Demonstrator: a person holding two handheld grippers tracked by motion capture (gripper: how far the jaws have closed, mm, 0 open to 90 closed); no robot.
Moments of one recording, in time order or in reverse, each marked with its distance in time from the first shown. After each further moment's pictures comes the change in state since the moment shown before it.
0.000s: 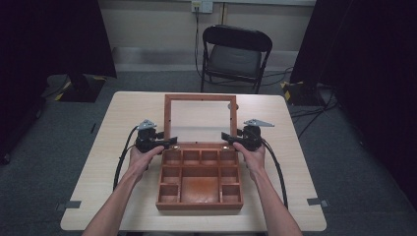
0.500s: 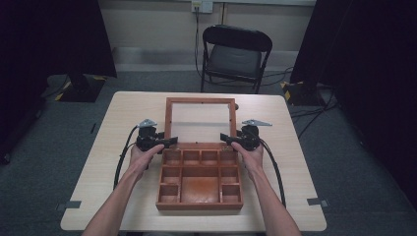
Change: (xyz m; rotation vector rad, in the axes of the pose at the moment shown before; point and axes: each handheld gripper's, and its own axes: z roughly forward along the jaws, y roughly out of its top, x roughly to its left) left arm 0.006 0.001 0.006 0.034 -0.024 -0.045; right arm -0.002 -0.003 0.009 0.036 -0.009 0.038
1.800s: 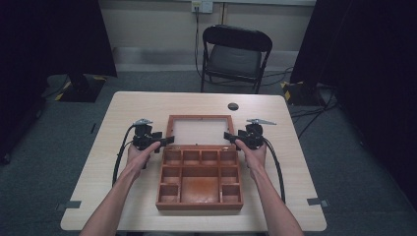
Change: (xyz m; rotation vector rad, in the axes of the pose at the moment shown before) left arm 0.013 -0.001 -0.005 0.020 0.019 -0.084; right arm -0.008 0.004 -0.008 0.021 -0.046 0.089
